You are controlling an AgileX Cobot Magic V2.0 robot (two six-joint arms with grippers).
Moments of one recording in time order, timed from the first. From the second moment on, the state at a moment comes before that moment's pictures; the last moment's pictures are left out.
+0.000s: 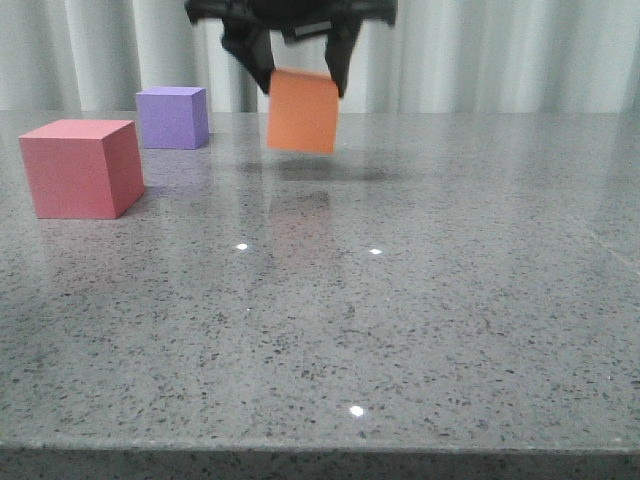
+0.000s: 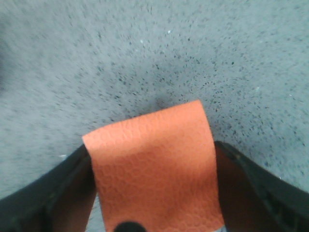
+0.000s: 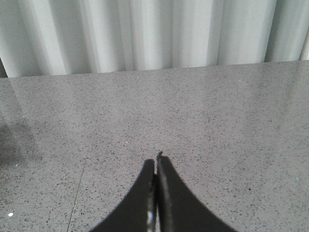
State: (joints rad) left arm -0.70 2.08 -2.09 0.29 1.07 -0.51; right arm -0.03 0.46 -0.48 -0.13 0.26 0.19
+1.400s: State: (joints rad) left arm -0.27 1.85 -1.62 -0.08 0.75 0.04; right arm -0.03 0.46 -0.48 -0.13 0.26 0.19
